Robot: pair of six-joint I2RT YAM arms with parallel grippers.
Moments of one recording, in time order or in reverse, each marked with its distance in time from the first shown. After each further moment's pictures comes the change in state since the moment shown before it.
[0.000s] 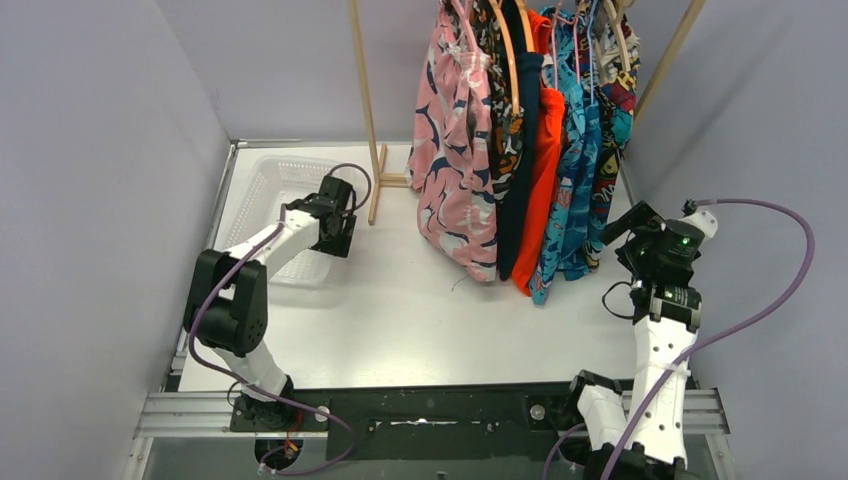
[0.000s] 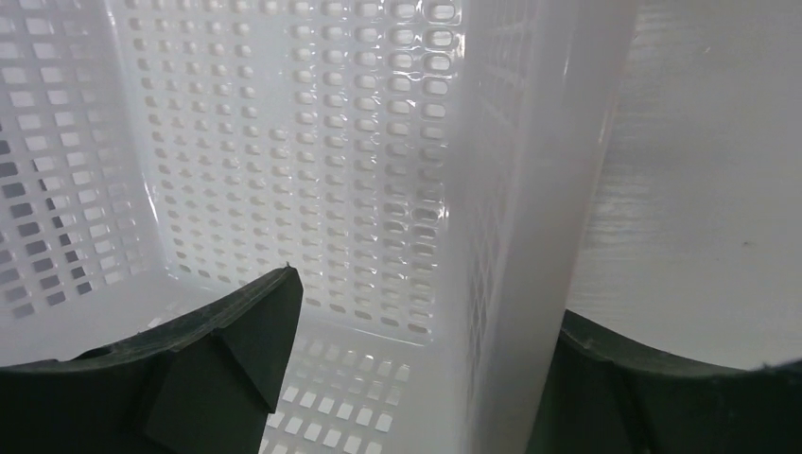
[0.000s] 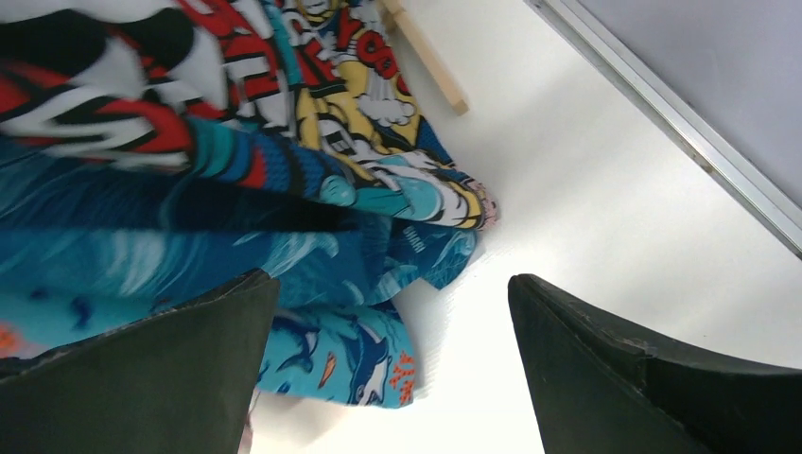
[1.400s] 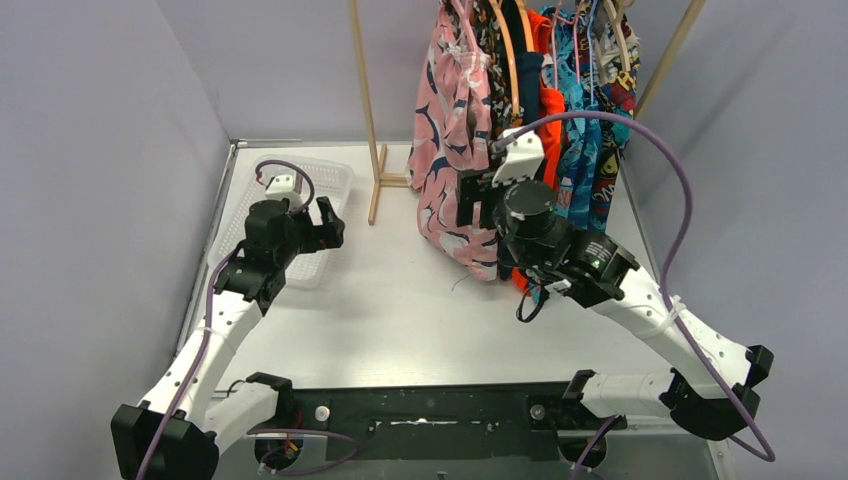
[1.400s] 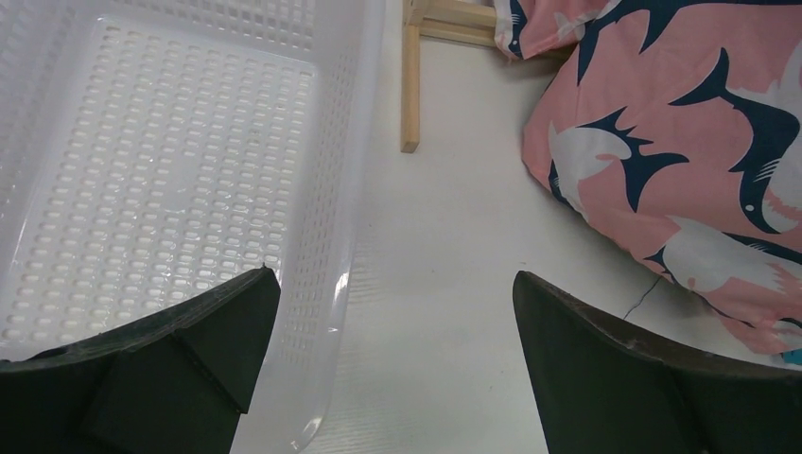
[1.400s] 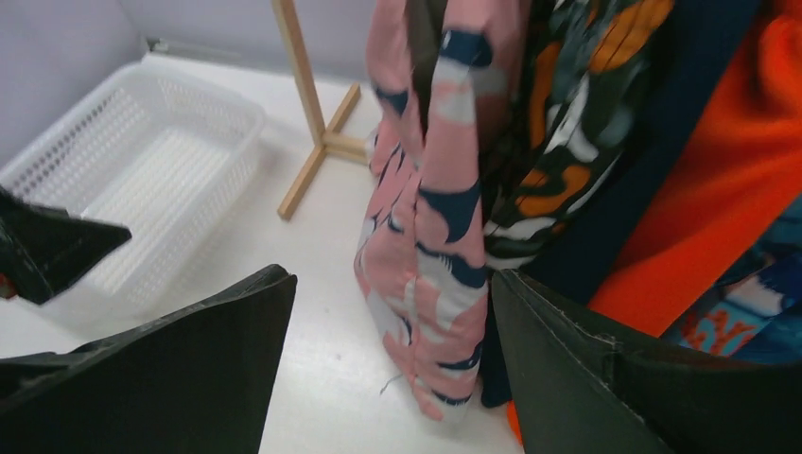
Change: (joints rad) left arm 0.082 -0.721 -0.353 0.355 0.360 -0.252; right arm 1.302 0.346 0.564 -0.011 0.630 -0.250
